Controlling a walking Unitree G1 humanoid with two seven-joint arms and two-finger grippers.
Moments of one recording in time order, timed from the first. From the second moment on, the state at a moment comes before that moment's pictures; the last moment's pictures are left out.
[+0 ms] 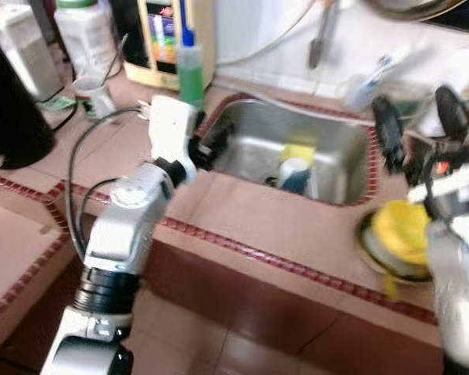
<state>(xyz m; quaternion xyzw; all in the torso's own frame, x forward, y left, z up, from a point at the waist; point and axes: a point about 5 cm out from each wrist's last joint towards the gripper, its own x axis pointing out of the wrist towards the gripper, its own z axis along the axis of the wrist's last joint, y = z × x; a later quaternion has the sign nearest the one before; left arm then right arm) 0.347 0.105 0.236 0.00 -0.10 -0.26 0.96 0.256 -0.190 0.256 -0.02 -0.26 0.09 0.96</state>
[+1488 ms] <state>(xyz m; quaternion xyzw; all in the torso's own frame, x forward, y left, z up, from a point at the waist) 0.315 0.066 0.229 0.15 -0.06 -0.43 0.89 0.278 -0.191 0.200 0.15 -0.03 0.04 0.99</state>
